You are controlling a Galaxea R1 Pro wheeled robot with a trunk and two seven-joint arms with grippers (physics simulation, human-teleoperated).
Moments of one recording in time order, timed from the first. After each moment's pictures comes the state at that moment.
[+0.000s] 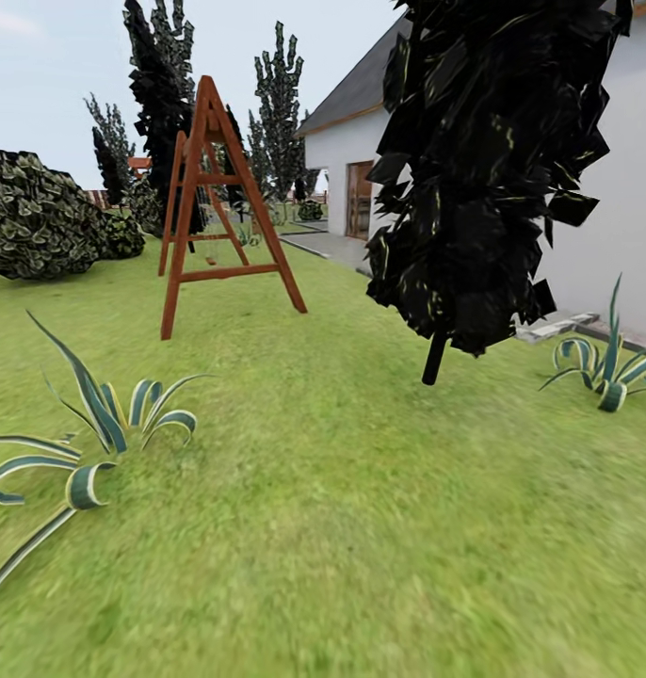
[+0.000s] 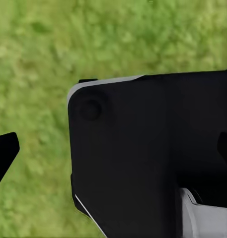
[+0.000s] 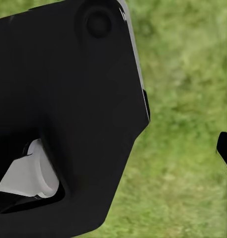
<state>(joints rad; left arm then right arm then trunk) -0.01 -0.02 -0.06 -0.03 -0.01 -0.39 -0.01 0.00 0.00 -0.25 -0.01 0.00 -0.13 0.00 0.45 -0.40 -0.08</state>
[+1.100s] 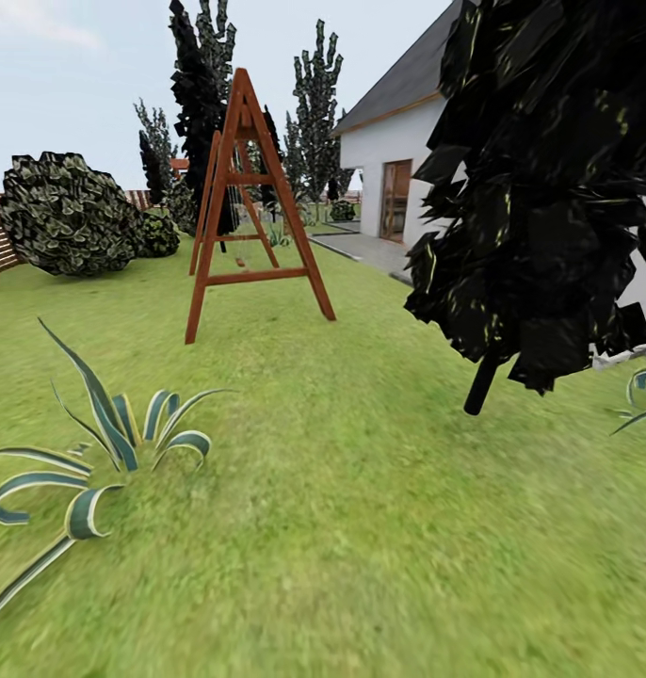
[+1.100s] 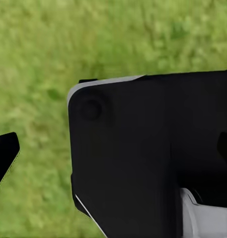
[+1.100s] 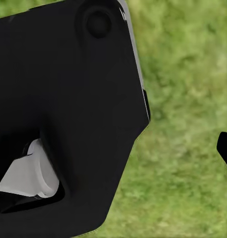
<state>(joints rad) -0.01 -0.02 -0.06 -0.03 -0.01 -0.39 -0.01 0.00 0.00 -0.25 -0.01 0.00 -0.13 0.00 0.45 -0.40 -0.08</state>
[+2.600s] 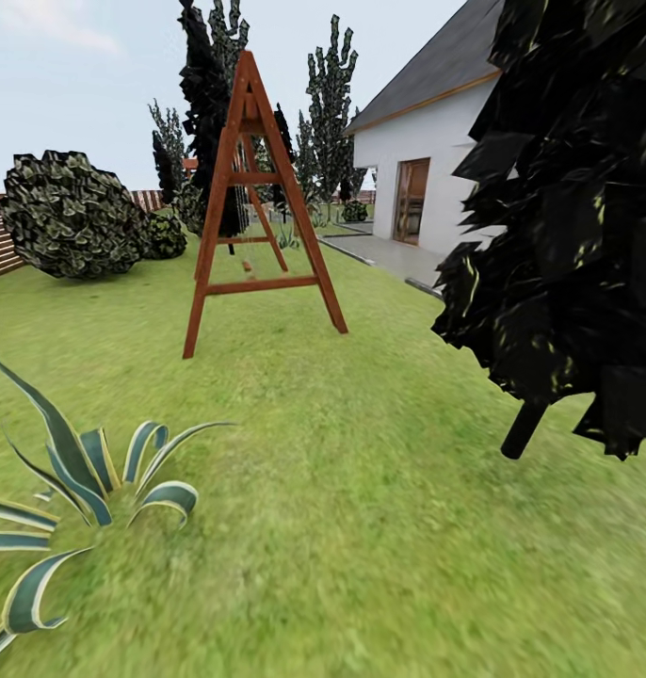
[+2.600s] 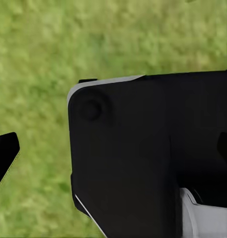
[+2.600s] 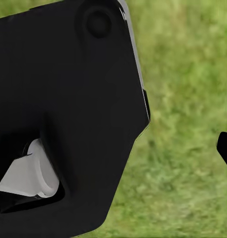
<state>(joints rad) -0.01 -0.02 -0.06 -0.03 -0.01 -0.39 -0.01 0.00 0.00 -0.25 -0.01 0.00 -0.13 0.00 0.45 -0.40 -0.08</state>
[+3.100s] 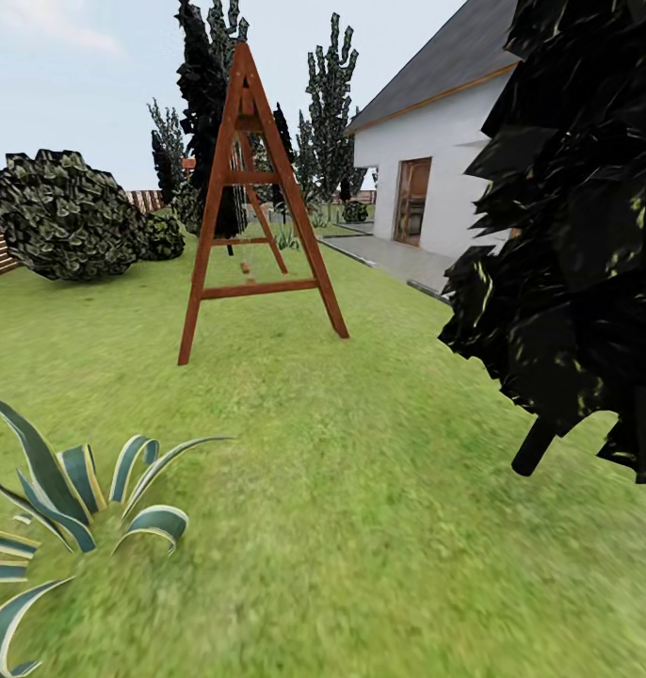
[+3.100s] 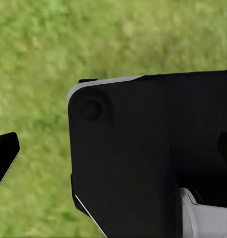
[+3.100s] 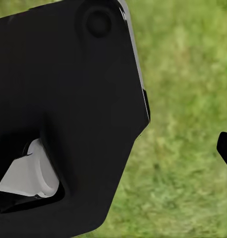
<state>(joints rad) -0.01 -0.02 -0.06 -0.03 -0.01 -0.39 -0.01 0.00 0.00 -0.25 -0.01 0.00 -0.13 0.00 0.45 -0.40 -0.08</state>
